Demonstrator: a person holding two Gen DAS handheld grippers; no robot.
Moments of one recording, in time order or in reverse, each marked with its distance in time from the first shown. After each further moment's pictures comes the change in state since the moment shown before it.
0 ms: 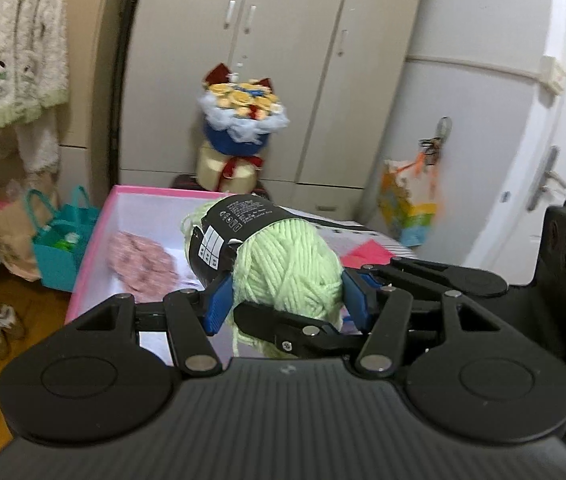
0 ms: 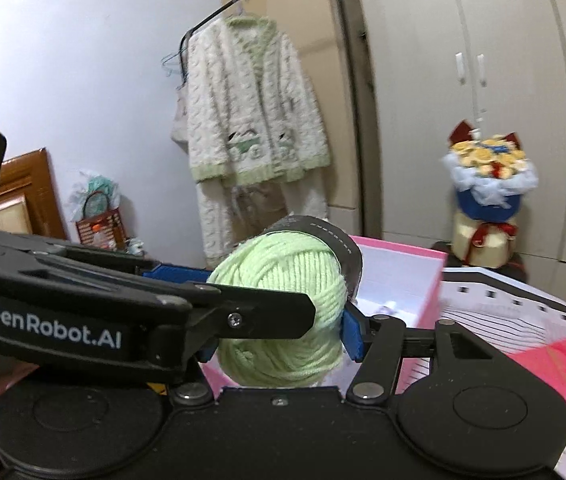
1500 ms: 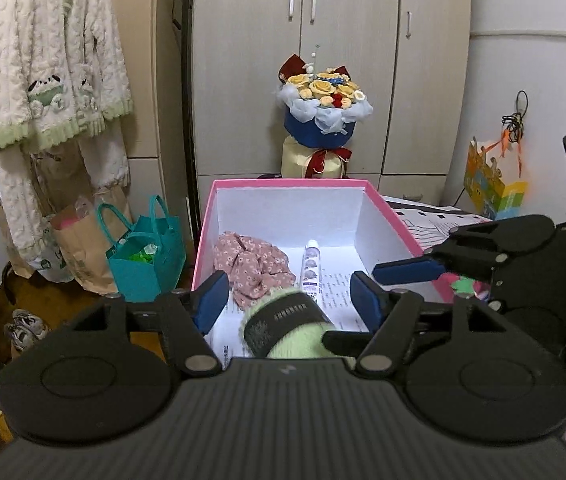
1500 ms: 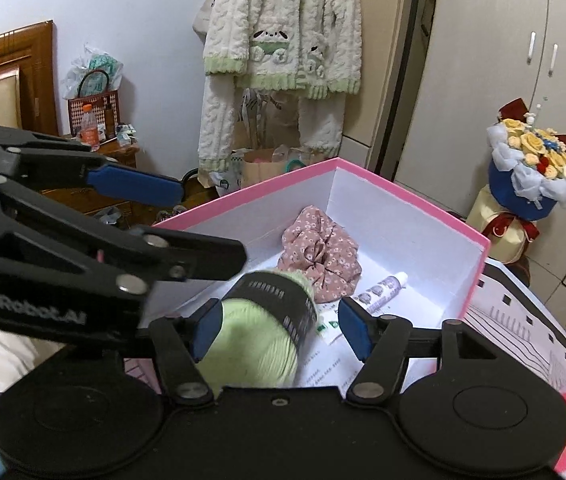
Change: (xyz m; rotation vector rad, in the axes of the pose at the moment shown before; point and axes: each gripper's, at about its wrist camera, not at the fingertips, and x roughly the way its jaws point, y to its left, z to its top) left arm 0.025 0.057 -0.023 0.089 -0.010 0.225; right arm 0.083 0.010 0.001 -0.243 0.273 -0.048
